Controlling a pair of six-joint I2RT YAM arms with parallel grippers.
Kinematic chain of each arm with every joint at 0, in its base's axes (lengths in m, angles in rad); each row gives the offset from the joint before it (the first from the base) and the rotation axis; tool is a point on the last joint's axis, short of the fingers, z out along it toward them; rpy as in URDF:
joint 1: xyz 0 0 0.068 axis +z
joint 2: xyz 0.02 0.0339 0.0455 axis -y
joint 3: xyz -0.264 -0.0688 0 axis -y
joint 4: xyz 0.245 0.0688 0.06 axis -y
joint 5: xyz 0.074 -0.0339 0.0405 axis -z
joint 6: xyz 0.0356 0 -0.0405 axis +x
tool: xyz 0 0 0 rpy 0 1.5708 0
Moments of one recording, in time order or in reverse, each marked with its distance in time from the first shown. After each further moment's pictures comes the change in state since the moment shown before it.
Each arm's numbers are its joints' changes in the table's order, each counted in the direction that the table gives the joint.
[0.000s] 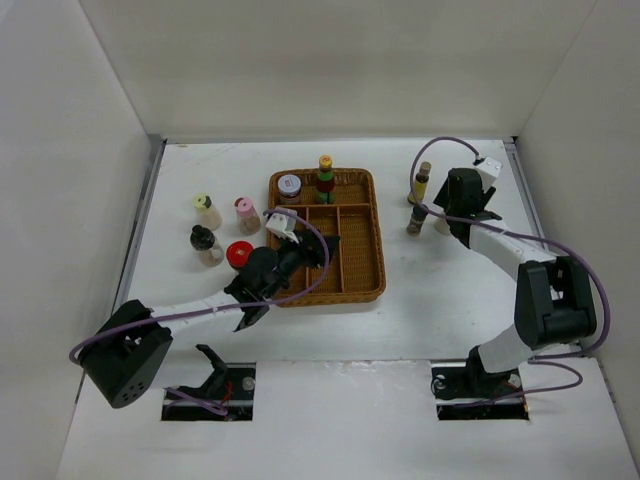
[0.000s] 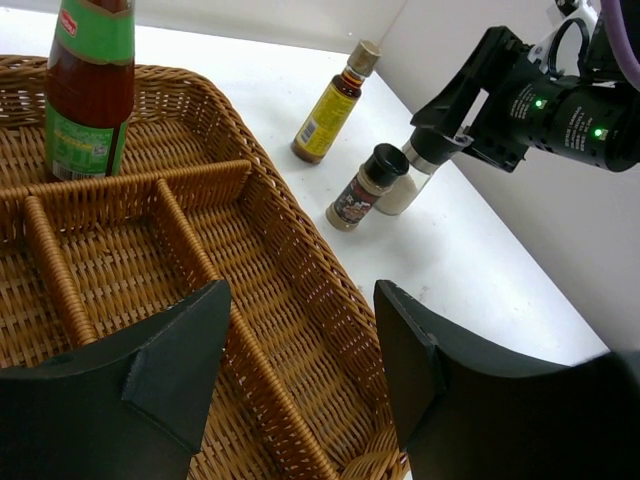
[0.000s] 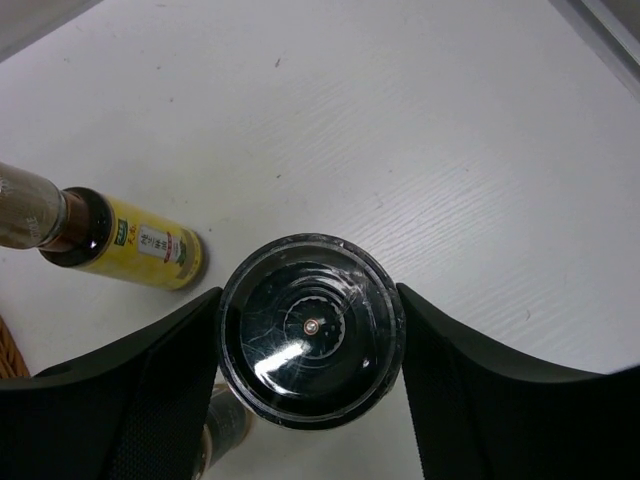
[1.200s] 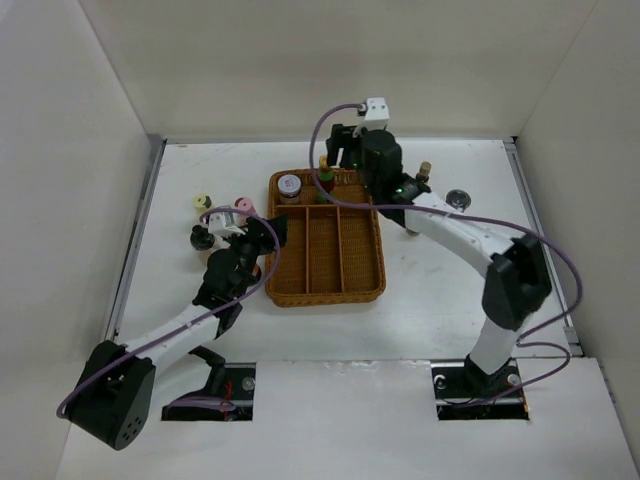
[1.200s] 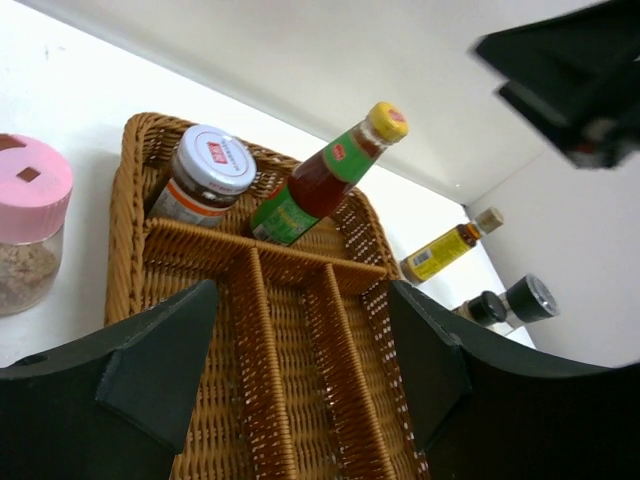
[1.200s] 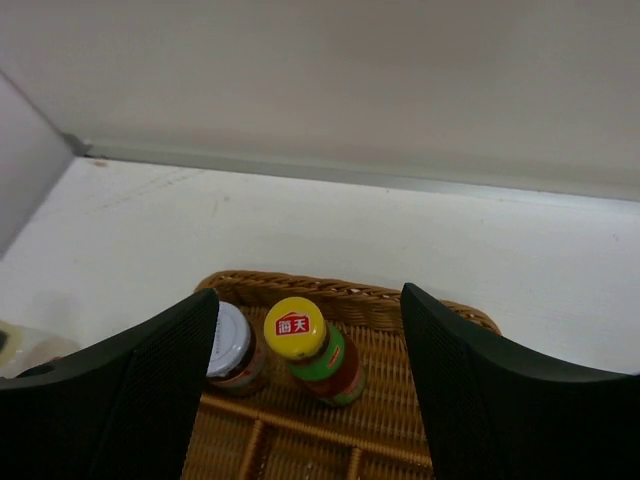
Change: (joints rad) left arm 0.294 0.200 -0.127 -0.024 -0.103 -0.160; right arm 0.499 -0.296 0.616 0.113 -0.158 -0.250
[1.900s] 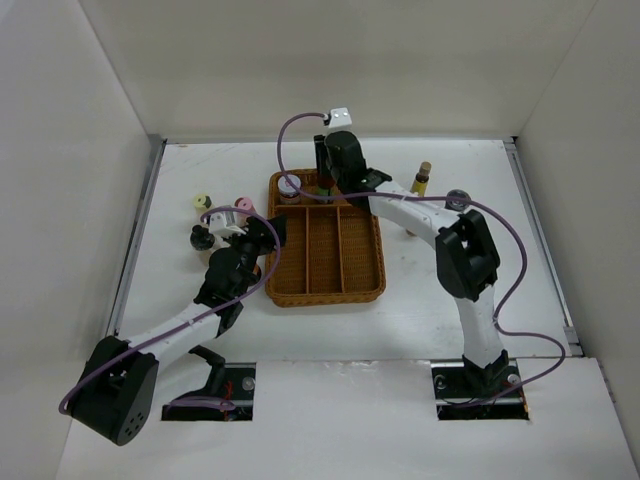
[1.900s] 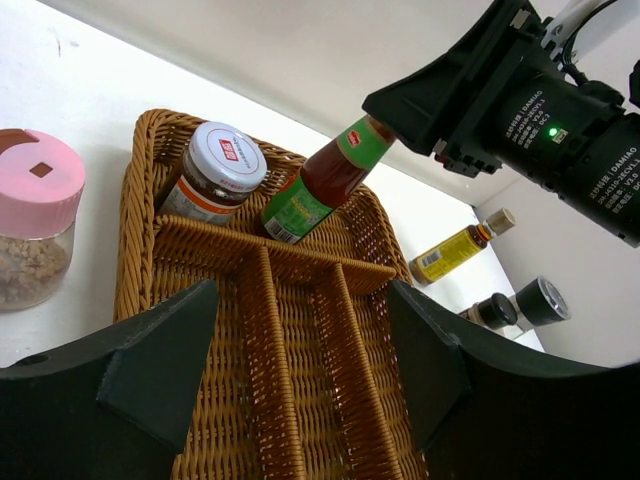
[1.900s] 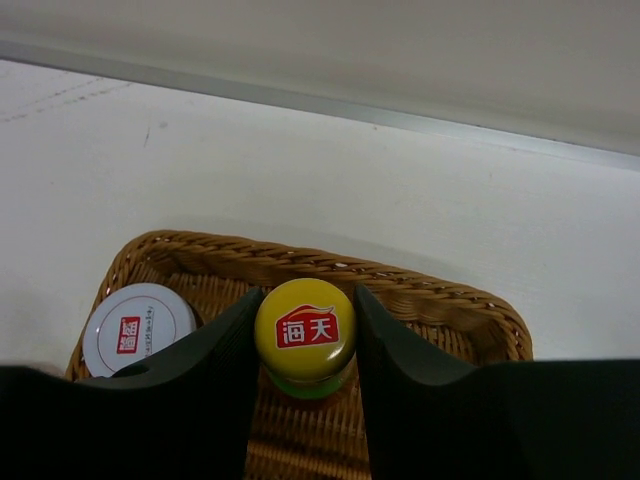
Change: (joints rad) left arm 0.005 -0.014 0.000 0.001 -0.008 0.000; right arm 0.007 -0.273 0.239 -0.151 0.021 -0.051
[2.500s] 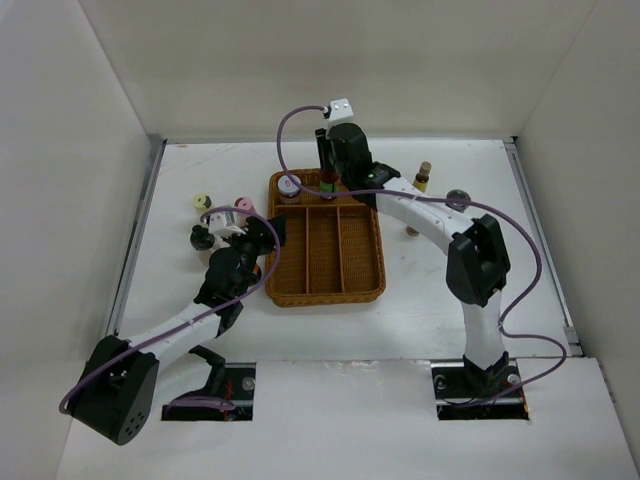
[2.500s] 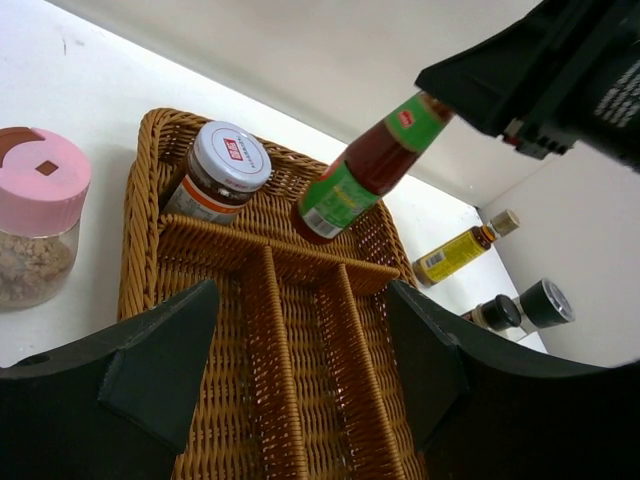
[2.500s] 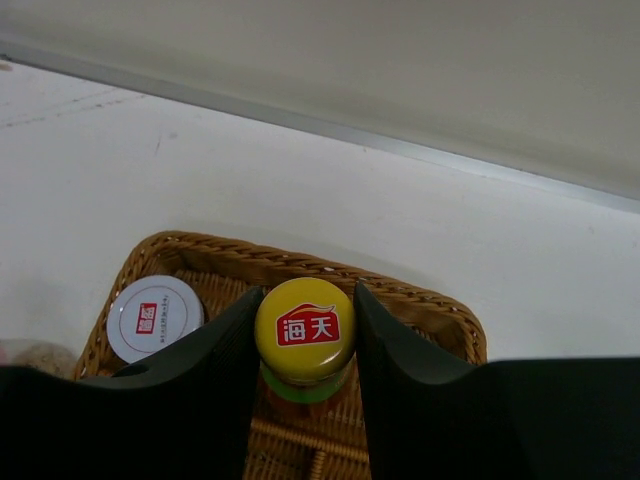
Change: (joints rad) left arm 0.001 -0.003 0.000 -0.003 -0.007 -0.001; right arm 0.007 0.089 0.015 -0.070 0.000 -0.074
